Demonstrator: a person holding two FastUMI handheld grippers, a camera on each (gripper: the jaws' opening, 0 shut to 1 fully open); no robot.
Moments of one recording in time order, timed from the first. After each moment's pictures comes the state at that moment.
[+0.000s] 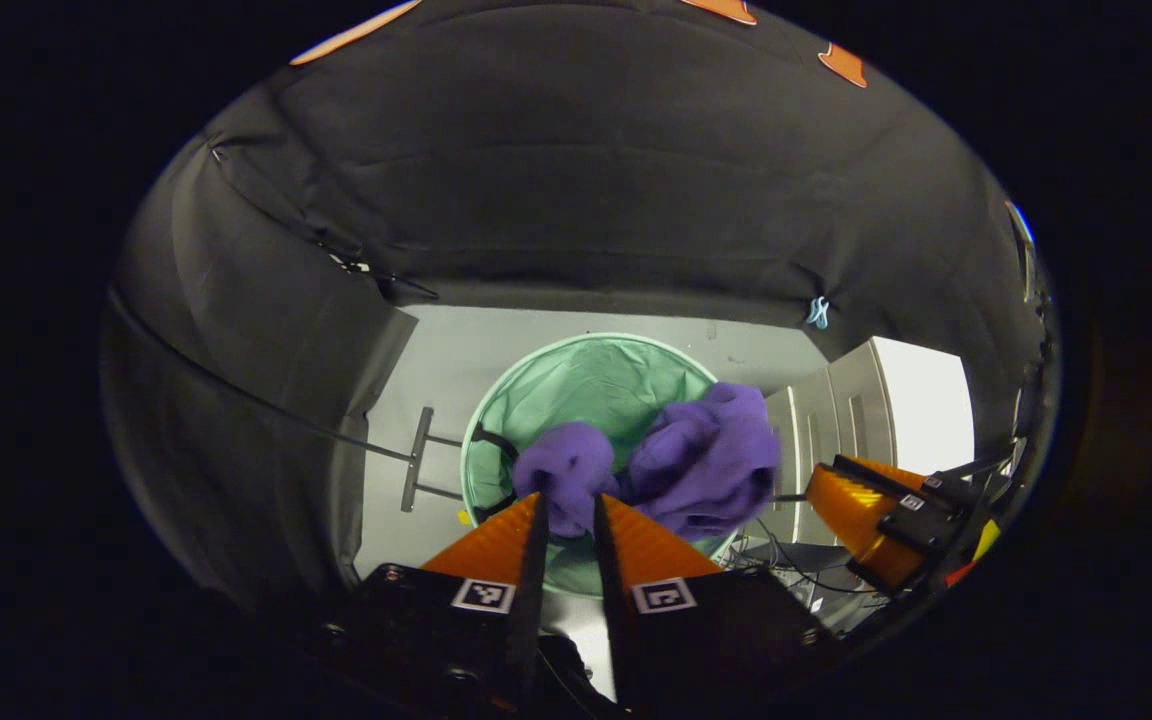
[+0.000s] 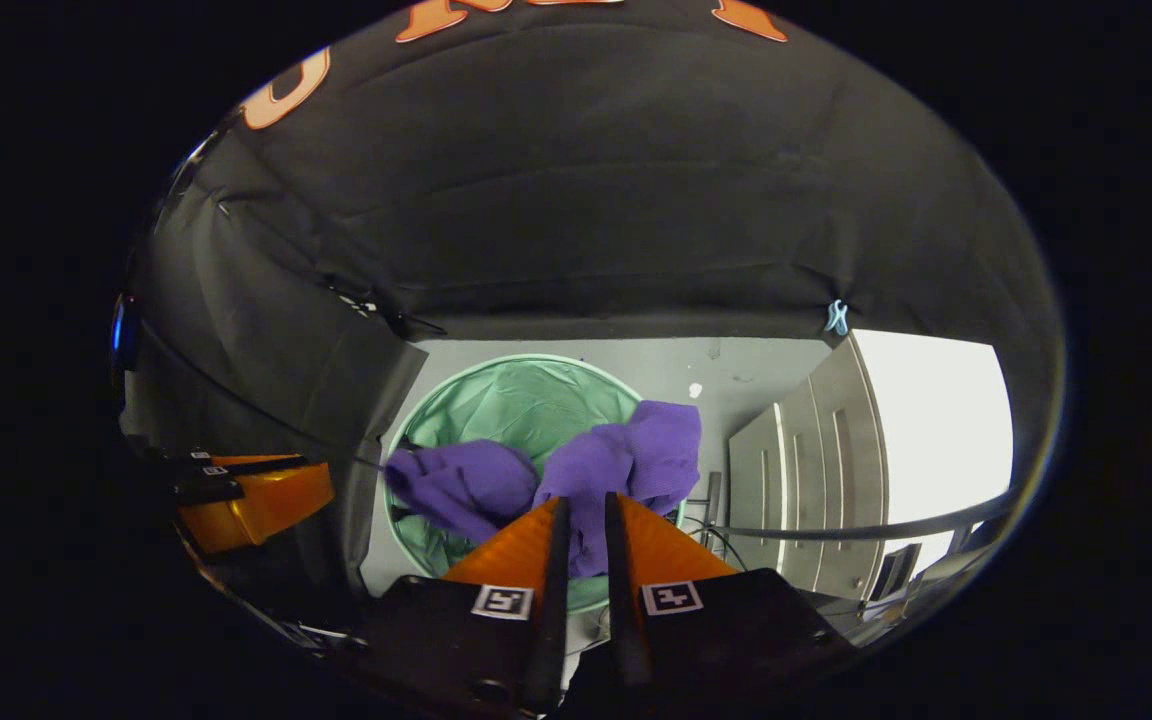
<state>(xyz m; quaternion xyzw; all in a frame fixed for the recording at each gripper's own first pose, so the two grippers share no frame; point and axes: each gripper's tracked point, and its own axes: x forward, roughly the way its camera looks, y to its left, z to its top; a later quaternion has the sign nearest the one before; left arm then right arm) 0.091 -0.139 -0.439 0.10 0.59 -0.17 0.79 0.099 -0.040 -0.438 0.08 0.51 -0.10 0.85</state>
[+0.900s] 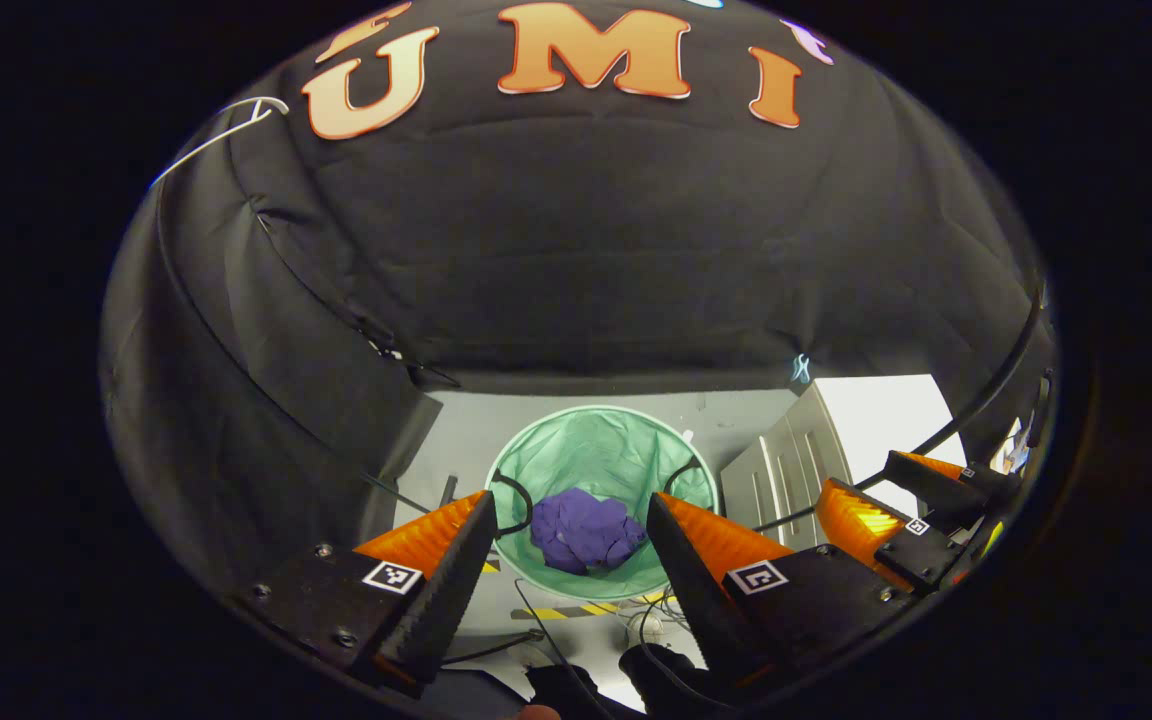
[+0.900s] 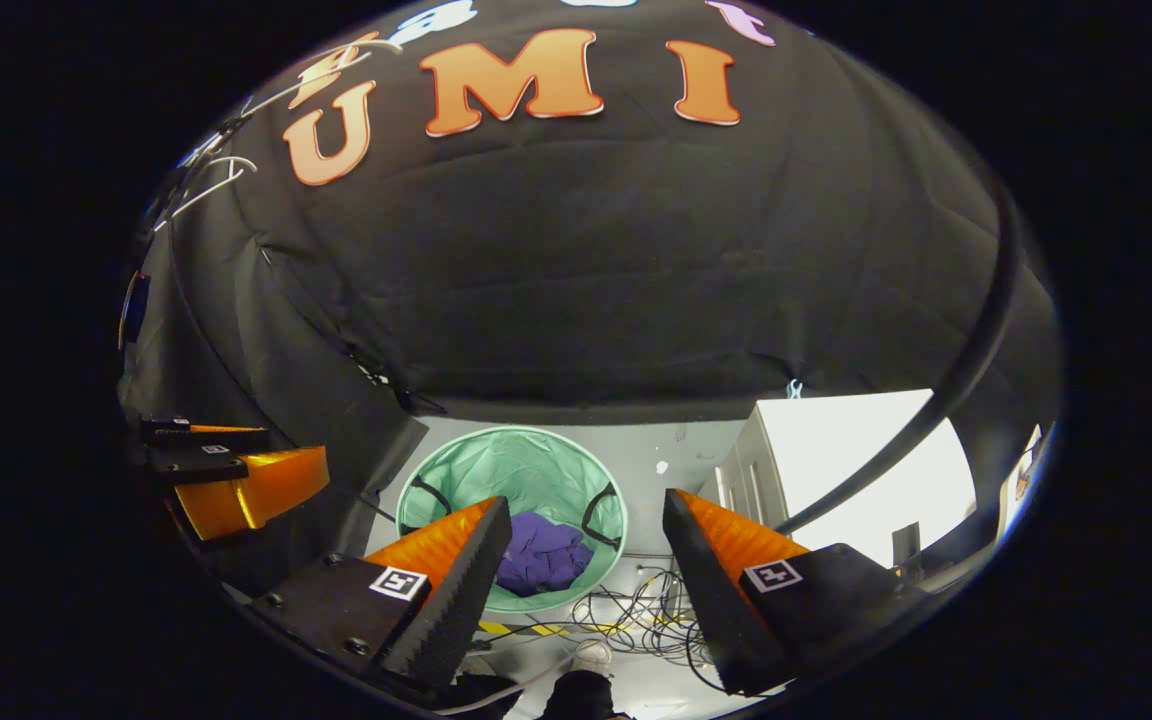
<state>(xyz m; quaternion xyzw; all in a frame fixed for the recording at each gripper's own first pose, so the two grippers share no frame) 0.036 -0.153 -0.296 0.11 0.45 -0.17 0.87 0.010 -0.069 -0.277 0.04 0.37 -0.10 0.92</state>
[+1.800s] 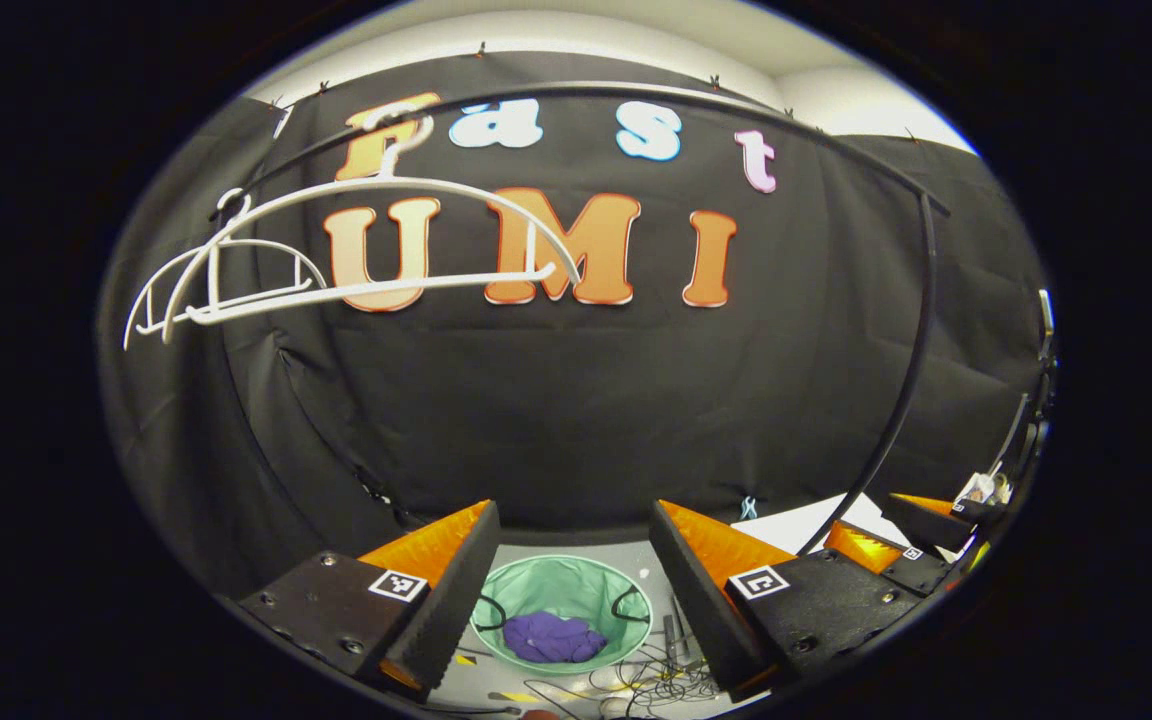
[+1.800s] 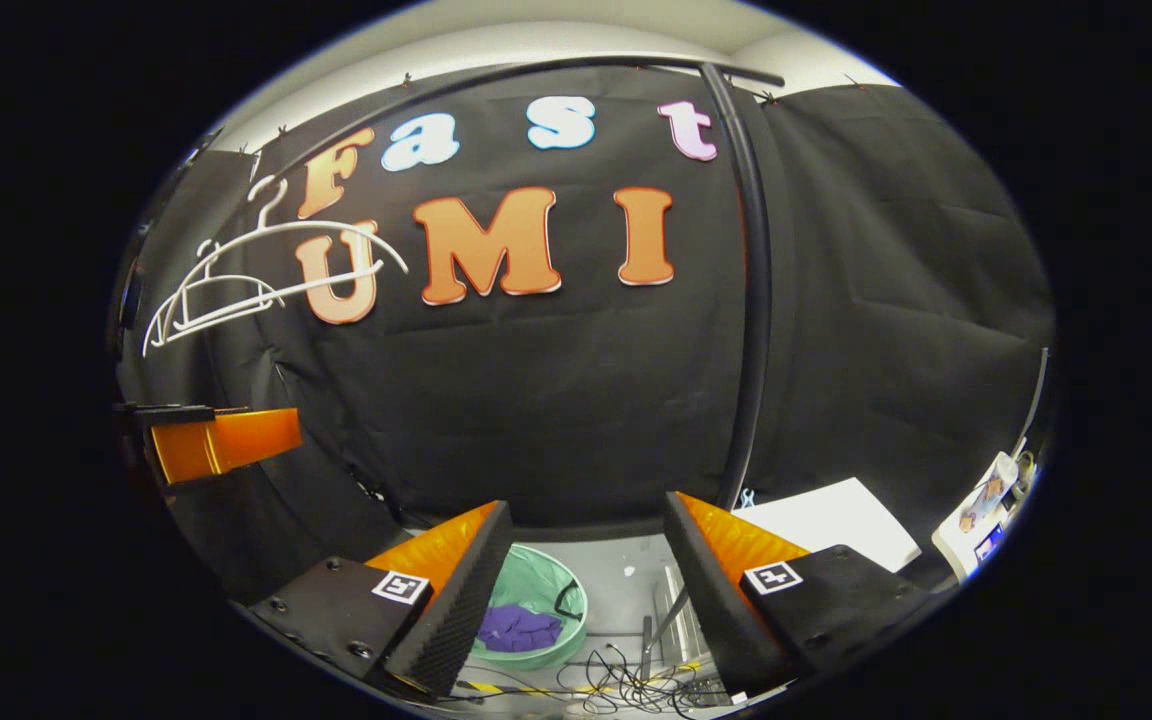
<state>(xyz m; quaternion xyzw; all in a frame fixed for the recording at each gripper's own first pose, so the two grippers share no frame) 0.020 -0.175 -0.053 0.04 0.21 -0.22 0.95 -0.058 -0.091 -0.073 0.03 0.16 -0.14 0.98</state>
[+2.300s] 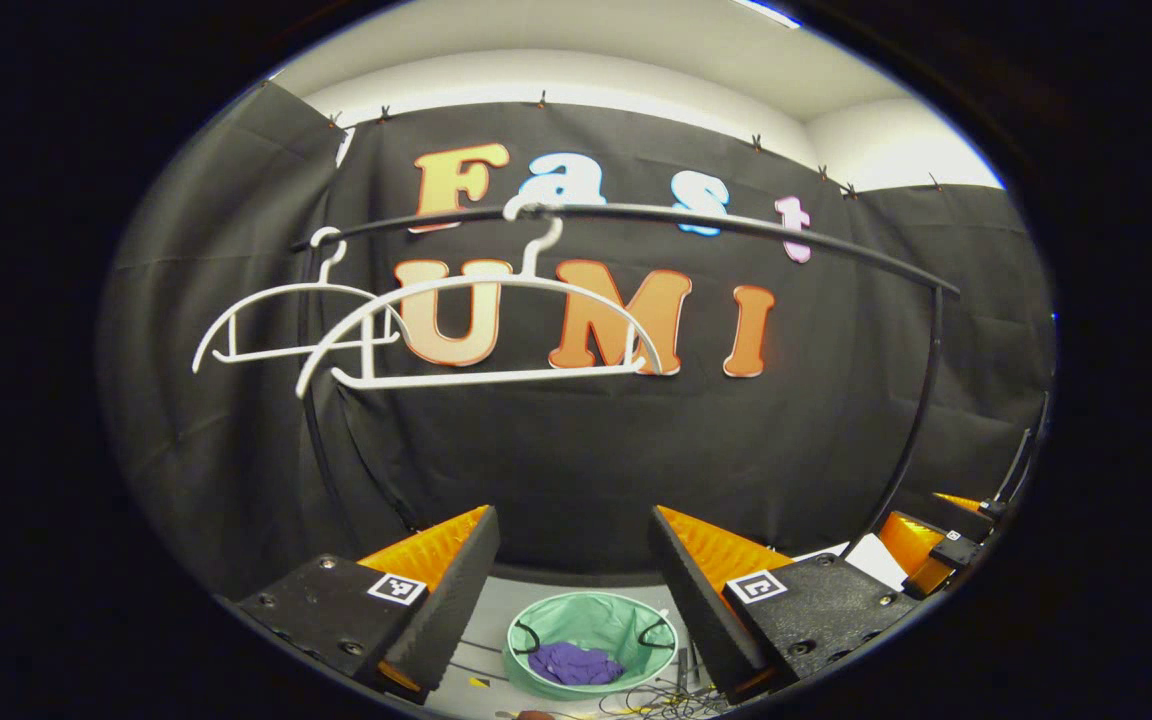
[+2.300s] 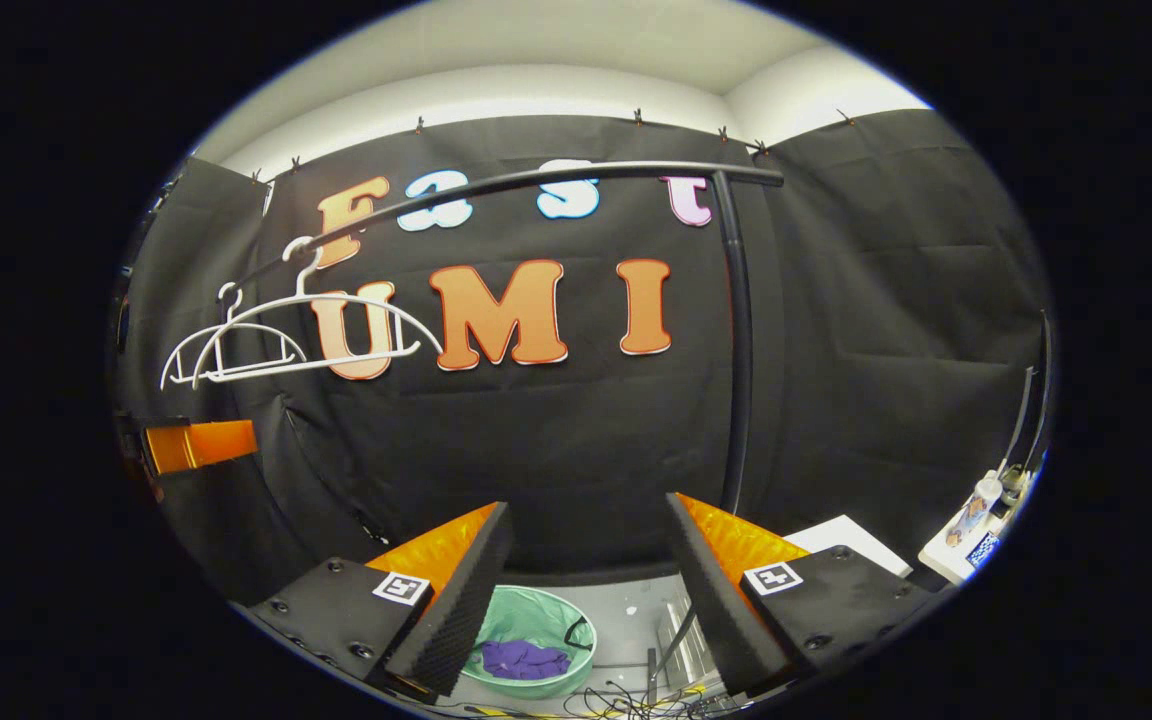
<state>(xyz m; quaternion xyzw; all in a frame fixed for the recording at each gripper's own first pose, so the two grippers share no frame) 0.013 -0.071 0.012 0.00 0.13 -0.17 0.98 -0.087 -0.057 -0.006 0.01 0.07 -0.15 0.99</state>
